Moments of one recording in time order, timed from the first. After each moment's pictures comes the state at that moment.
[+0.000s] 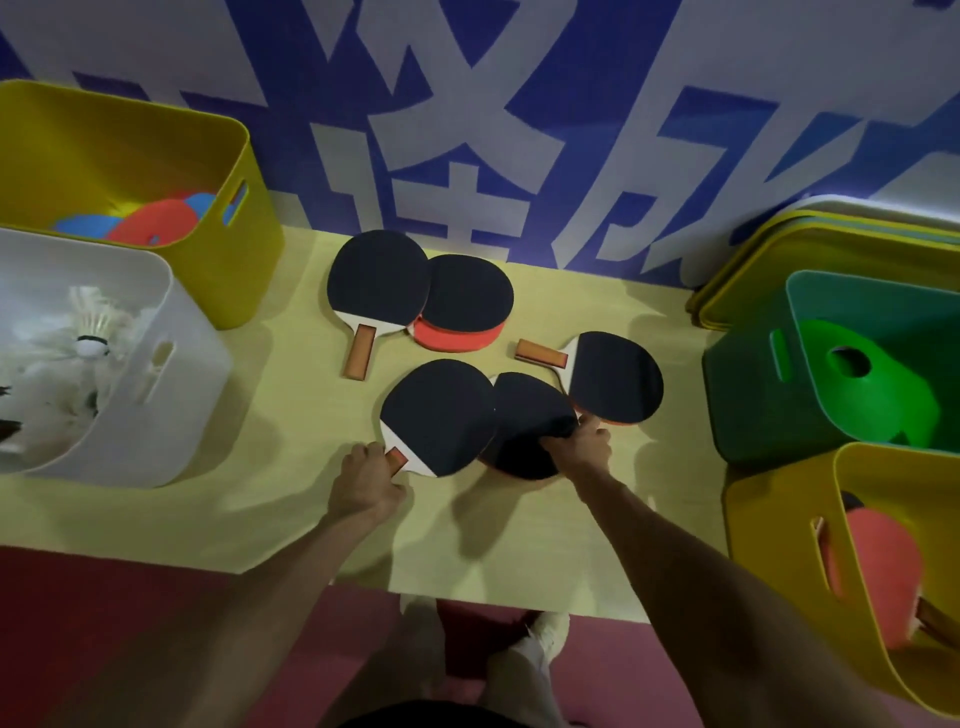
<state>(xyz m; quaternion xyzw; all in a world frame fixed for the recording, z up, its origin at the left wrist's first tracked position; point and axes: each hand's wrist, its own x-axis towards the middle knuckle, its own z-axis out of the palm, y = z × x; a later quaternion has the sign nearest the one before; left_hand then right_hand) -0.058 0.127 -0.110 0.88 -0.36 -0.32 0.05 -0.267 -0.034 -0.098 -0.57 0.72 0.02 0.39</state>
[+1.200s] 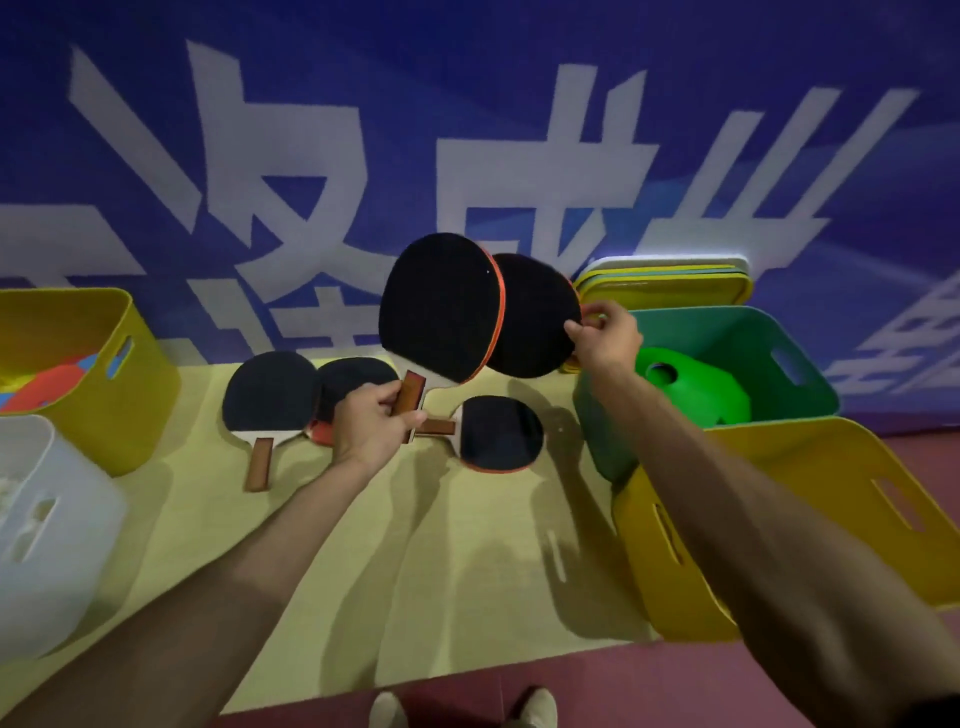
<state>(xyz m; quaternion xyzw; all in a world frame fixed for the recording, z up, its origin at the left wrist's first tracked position) -0.152 0.004 0.069 0.77 -0.42 -0.29 0.40 -0.366 -0.149 0.101 -0.50 0.67 -0.42 0.35</state>
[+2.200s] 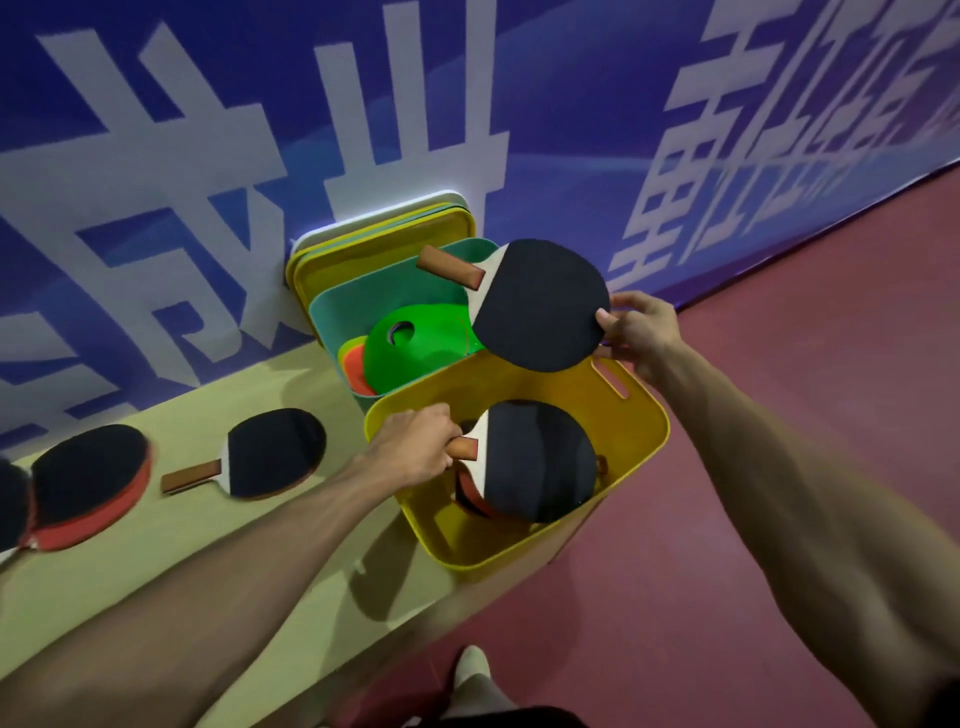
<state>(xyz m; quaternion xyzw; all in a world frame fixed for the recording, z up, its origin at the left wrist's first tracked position) -0.485 -0.064 0.049 0.48 -0.86 -0.12 -0.08 -0.764 -0.106 0.096 -0.31 0.67 -0.50 0.45</state>
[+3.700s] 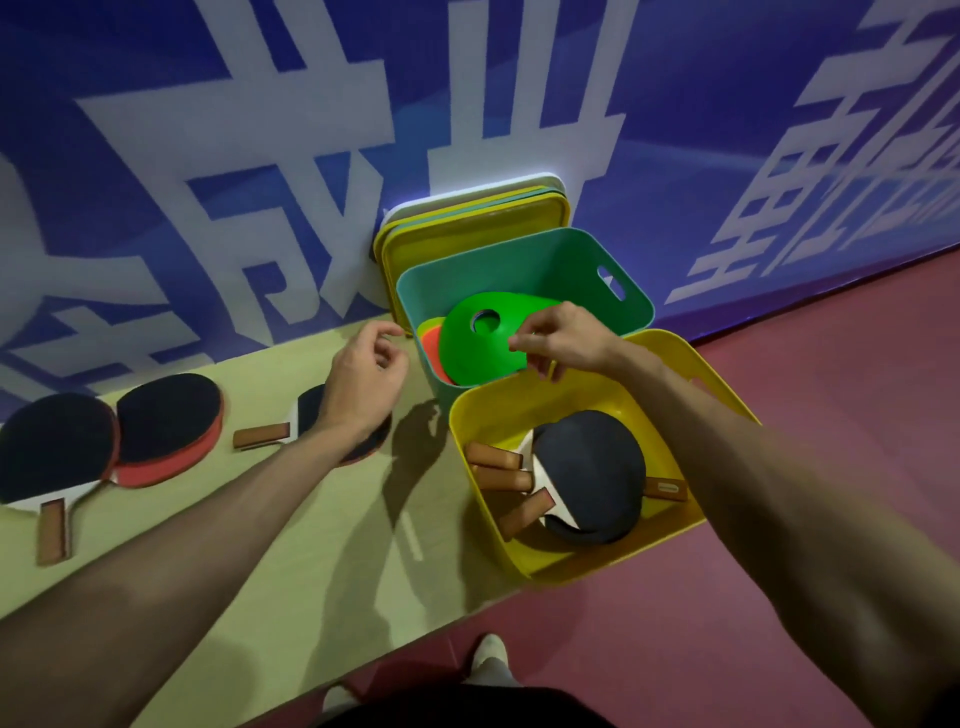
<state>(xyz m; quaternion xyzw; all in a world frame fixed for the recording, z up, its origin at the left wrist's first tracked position) -0.365 -0.093 0.064 0.66 -0.61 -0.25 0.36 -0.608 -0.151 0.092 -0.70 0.55 -0.14 0.43</state>
